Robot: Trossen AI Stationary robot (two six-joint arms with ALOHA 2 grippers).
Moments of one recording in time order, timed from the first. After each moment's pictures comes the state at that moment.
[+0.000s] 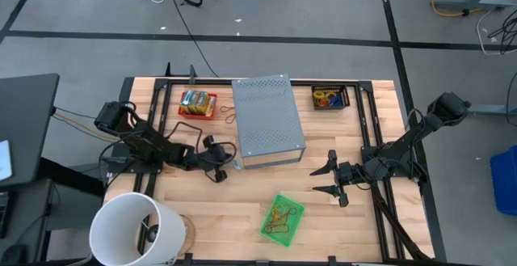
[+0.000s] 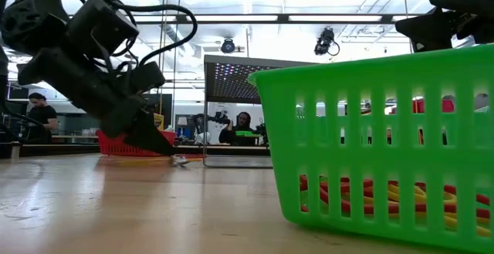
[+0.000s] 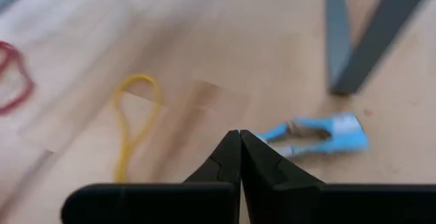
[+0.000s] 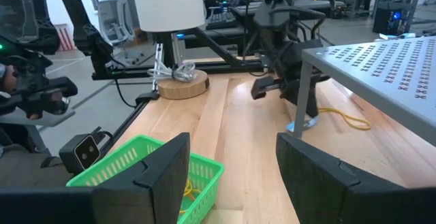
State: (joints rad) left arm -0.24 1.61 0.34 0.57 -0.58 -0.35; right arm 0.66 1.00 0.15 0.74 0.50 0.14
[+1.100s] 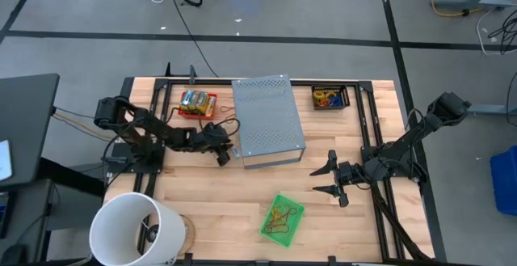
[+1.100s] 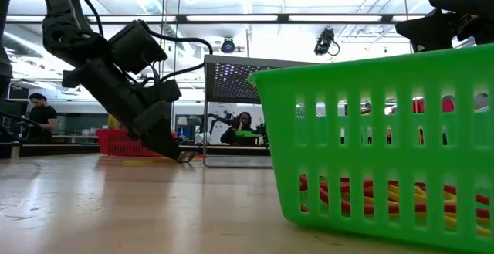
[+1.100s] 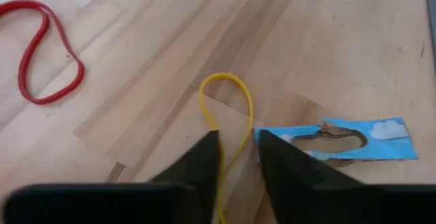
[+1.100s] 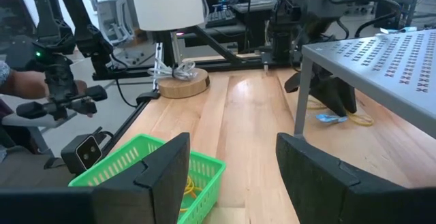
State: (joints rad) left arm 0.09 1.60 0.34 0.44 -0.29 -0.31; right arm 0.66 1.00 0.15 0.73 0.50 0.17
